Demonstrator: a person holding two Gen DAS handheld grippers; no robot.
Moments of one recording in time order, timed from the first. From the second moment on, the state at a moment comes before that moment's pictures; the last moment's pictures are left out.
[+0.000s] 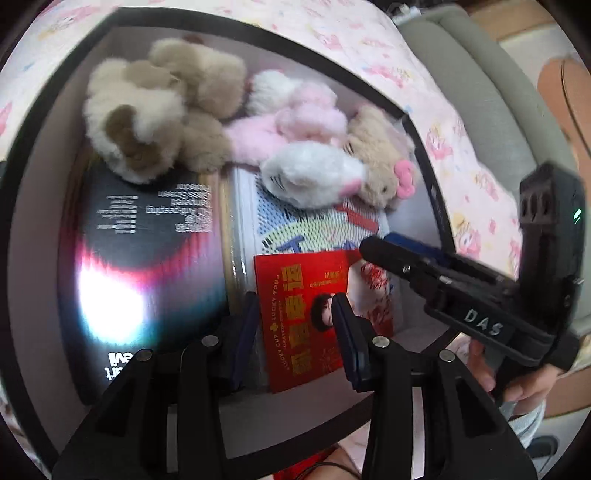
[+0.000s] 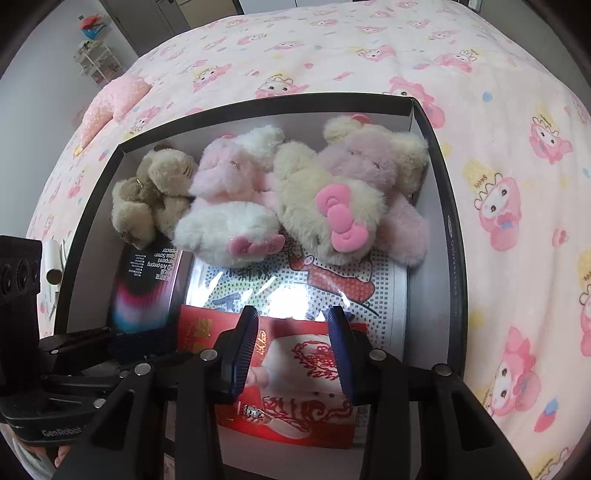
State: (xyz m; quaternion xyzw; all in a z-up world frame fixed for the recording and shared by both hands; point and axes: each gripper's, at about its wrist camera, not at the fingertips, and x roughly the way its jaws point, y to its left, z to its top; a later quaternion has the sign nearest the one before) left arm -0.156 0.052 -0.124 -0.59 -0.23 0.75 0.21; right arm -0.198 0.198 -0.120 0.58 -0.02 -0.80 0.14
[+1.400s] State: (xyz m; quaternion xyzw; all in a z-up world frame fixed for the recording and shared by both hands) left arm -0.150 0.041 -0.127 -0.62 -0.23 0.73 0.18; right arm -0.201 0.196 -0.126 0.60 -0.02 -0.80 0.11
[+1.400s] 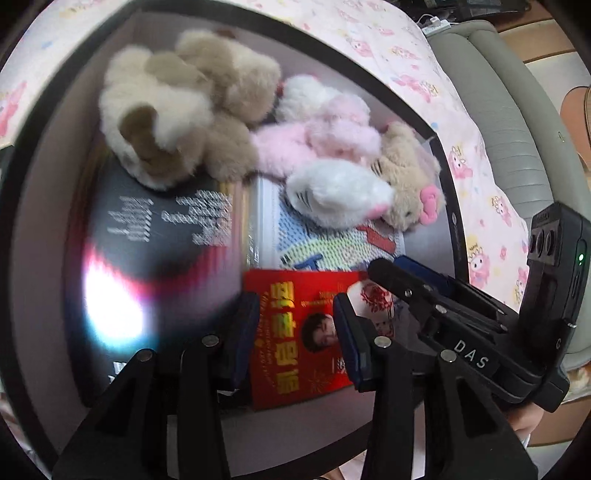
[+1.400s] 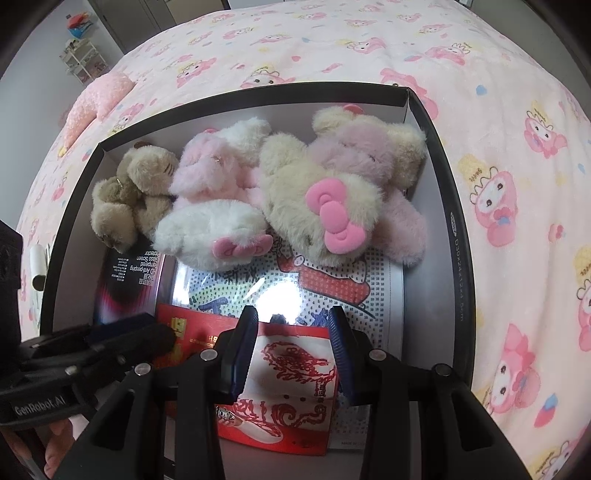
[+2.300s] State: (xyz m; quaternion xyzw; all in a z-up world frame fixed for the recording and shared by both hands) left arm -0.143 0.068 -0.129 -0.61 -0.21 0.74 0.17; right arm -0.201 0.198 -0.130 0.60 0.00 -0.79 0.10
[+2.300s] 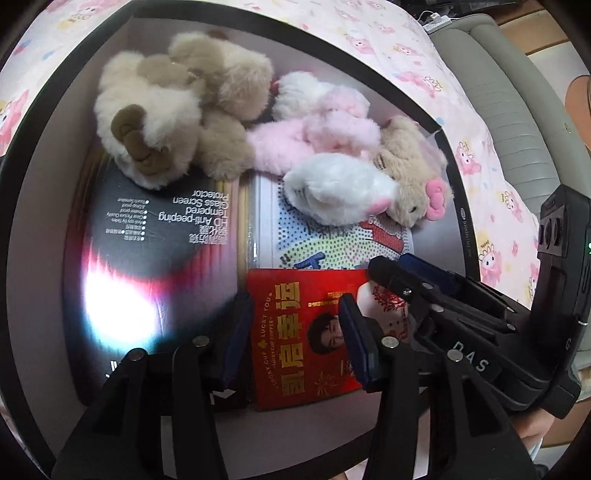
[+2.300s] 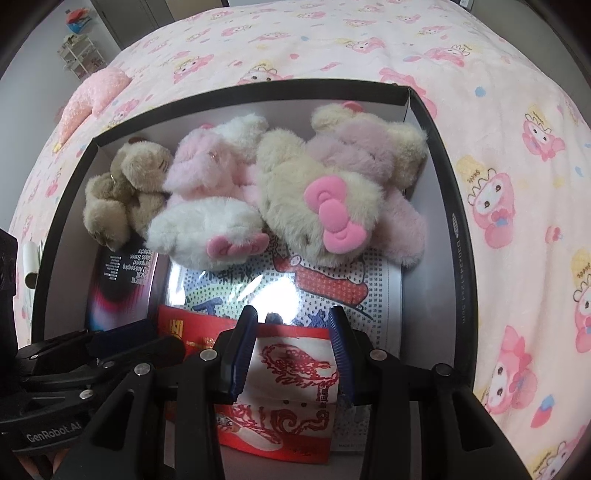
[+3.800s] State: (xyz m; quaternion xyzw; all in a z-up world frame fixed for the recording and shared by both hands) left arm -0.159 0.072 -0.142 -0.62 -0.27 0.71 0.20; right arm -0.199 0.198 -0.133 0.61 0.02 -0.79 0.09
